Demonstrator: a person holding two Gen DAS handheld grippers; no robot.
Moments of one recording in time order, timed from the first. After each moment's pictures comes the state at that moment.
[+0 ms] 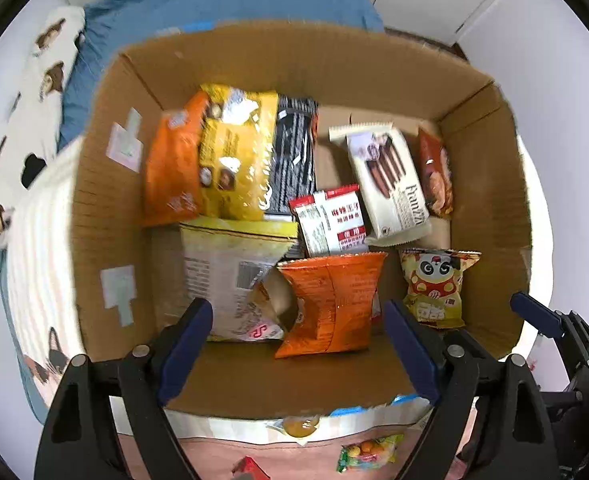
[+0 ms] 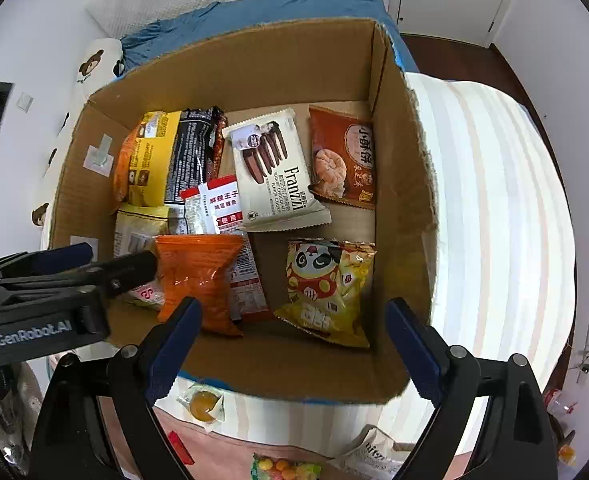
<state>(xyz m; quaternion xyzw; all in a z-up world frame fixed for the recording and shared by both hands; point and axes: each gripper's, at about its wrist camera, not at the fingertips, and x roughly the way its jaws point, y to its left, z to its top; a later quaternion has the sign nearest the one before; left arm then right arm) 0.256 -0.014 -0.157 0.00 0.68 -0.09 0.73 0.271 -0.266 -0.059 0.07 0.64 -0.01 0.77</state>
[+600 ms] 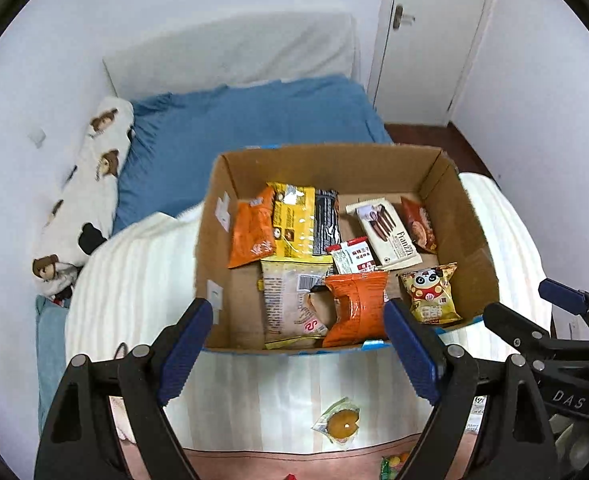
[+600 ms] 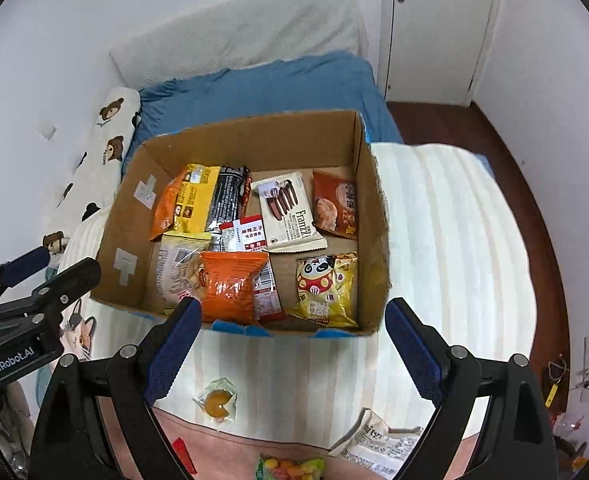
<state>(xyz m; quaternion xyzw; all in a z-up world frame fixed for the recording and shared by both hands) 0.154 0.022 -0.065 0.03 0.50 -0.07 0.86 0.185 -0.250 0.032 0.05 0.52 -0.02 0.85</state>
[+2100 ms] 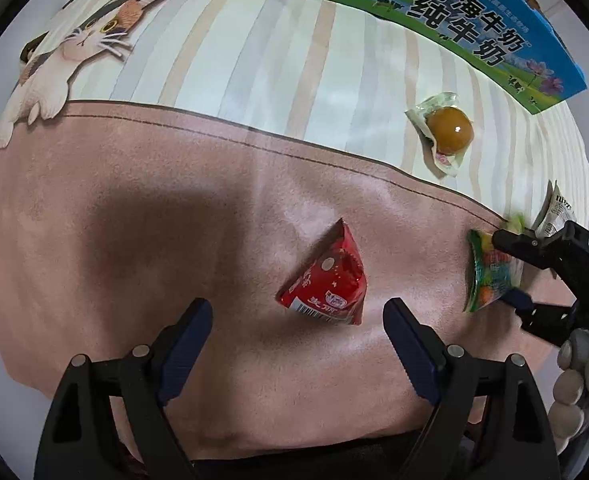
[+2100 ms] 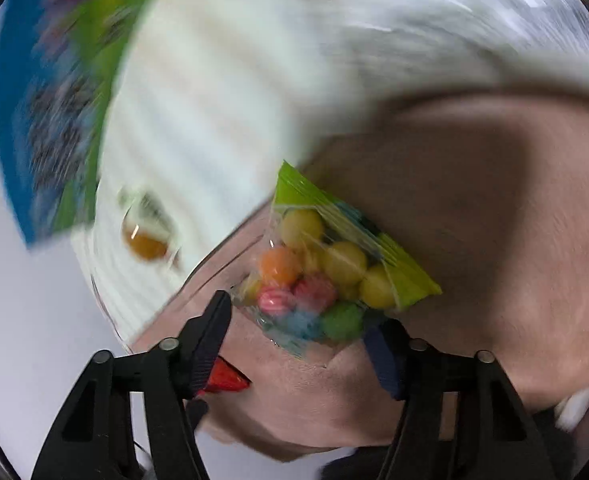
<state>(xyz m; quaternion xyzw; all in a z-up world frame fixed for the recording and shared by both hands) -0.041 0.102 -0.281 -0.10 0.68 -0.03 0.73 0.005 -0.257 -0.227 0.39 0.66 -0.03 0.64</state>
